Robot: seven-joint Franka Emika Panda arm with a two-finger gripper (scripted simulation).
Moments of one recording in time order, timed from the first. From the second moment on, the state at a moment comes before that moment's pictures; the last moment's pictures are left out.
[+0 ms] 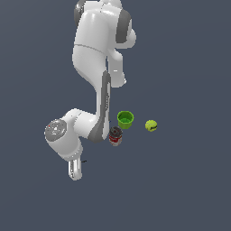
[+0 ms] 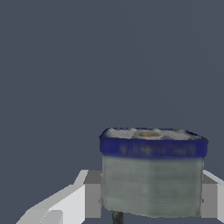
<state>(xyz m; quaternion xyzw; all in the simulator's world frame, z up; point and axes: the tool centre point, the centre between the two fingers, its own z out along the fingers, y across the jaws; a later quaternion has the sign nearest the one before) 0.112 -0.183 0.013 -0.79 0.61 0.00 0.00</state>
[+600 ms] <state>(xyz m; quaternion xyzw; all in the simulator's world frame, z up) 0.106 -0.167 0.029 -0.79 0.61 0.00 0.00</state>
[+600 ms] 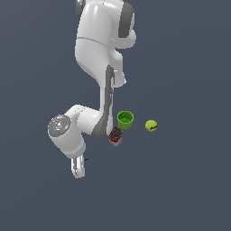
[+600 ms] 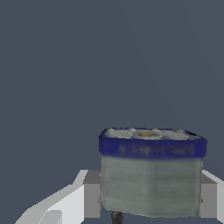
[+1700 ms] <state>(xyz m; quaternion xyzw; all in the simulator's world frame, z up) 0.062 -0.013 0.195 -0.79 0.61 0.00 0.00</state>
